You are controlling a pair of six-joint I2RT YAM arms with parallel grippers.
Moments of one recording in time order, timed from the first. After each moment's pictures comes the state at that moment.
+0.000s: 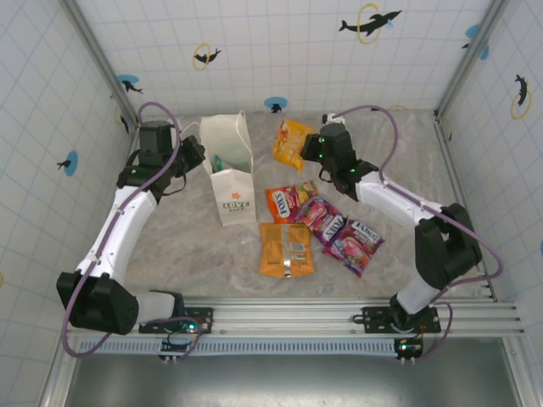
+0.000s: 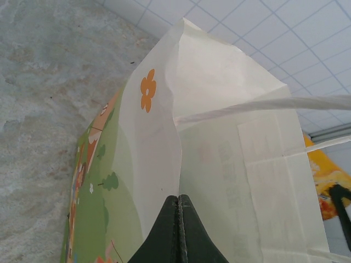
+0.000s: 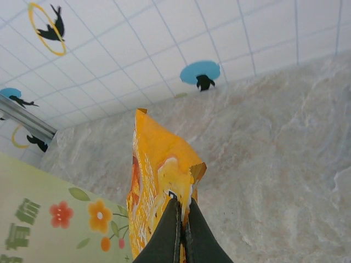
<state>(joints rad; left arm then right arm) -0.18 1.29 1.20 -0.52 0.22 -0.63 0.58 1.62 1.19 0.04 0.18 0.56</state>
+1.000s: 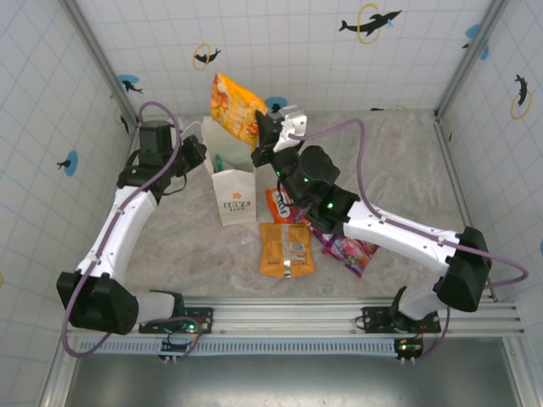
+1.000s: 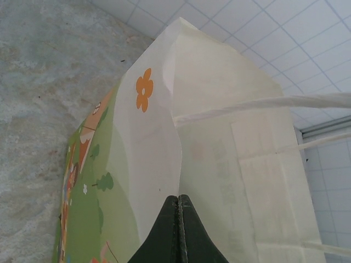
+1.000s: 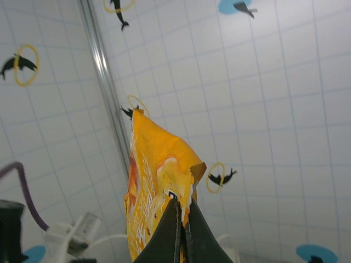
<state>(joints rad) -0.18 1.29 1.20 -0.50 0.26 -0.63 1.07 1.49 1.32 0.50 0.53 0.05</state>
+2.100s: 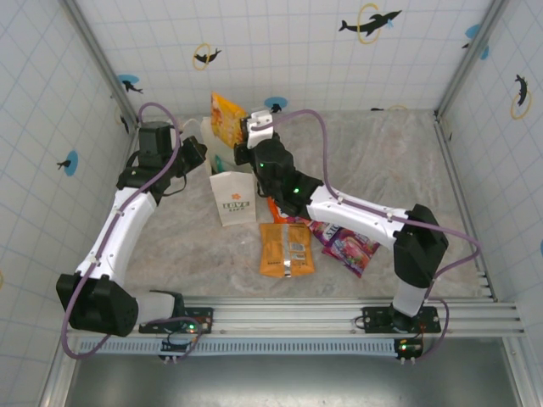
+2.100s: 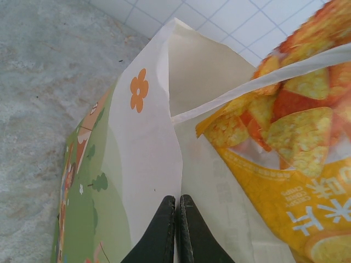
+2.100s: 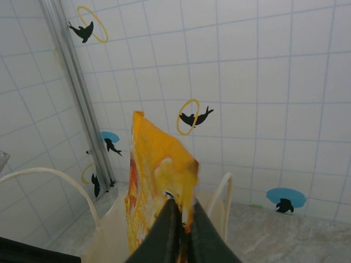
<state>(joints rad) -0.18 1.28 1.19 -0.49 0.26 -0.63 1.01 1.77 1.49 0.32 0.59 0.12</state>
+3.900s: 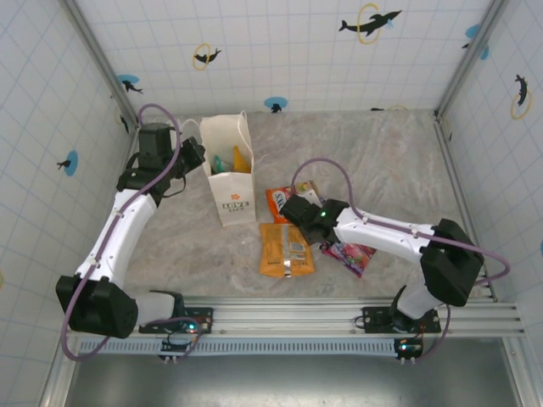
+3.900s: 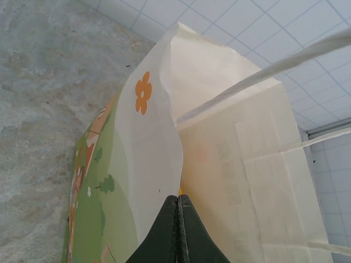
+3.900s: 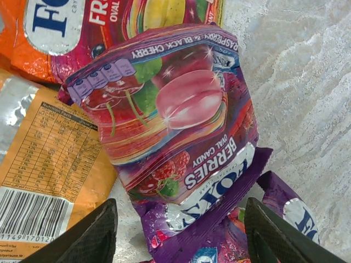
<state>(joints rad) -0.18 1.26 1.18 -0.49 0.23 -0.60 1.00 1.55 1.07 -0.83 0.51 0.42</state>
